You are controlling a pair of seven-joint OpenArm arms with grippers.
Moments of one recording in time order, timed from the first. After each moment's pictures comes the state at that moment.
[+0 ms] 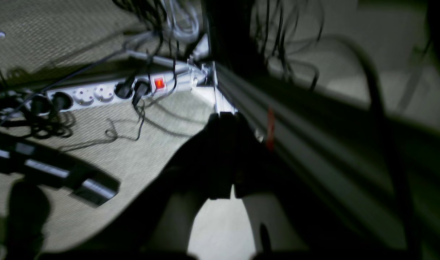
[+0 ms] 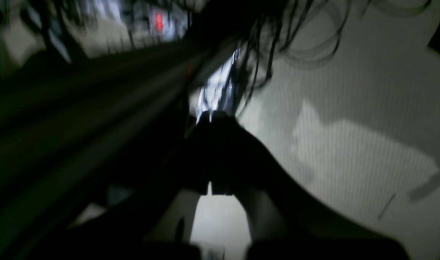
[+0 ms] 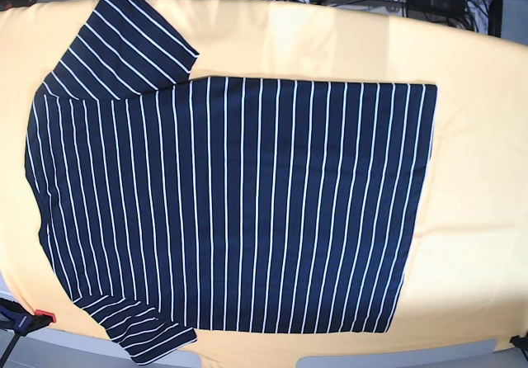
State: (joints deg) left arm 11.8 -3.2 21.1 27.5 -15.5 -8.3 4.8; right arm -12.4 2.1 -14.0 33.0 0.8 18.5 -18.9
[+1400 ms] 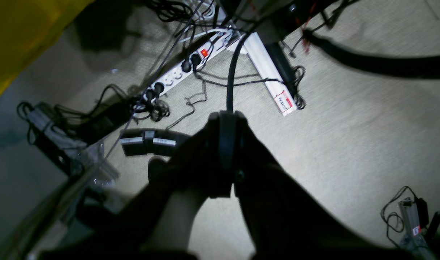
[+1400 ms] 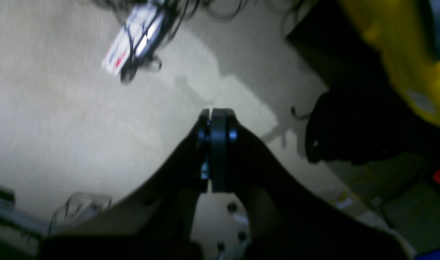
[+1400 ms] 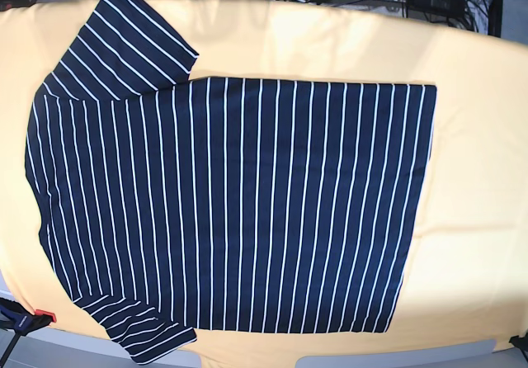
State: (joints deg) left arm 75.2 -33.6 14.6 121.5 0.4 2.7 23.0; right arm -73.0 27.6 -13.8 126.4 -16.1 3.5 -45.2
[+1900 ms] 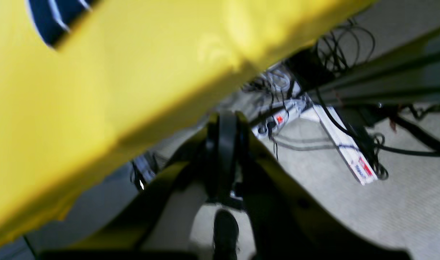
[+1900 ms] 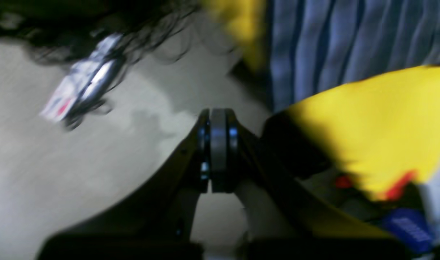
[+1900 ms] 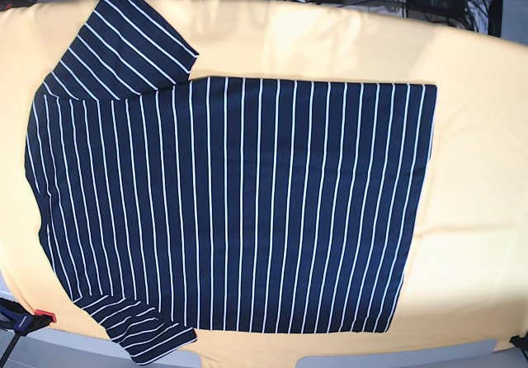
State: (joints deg) left arm 75.1 -33.6 -0.5 134.9 4.0 2.7 22.3; right arm -72.9 27.5 -13.8 133.1 -29.5 -4.4 -40.1
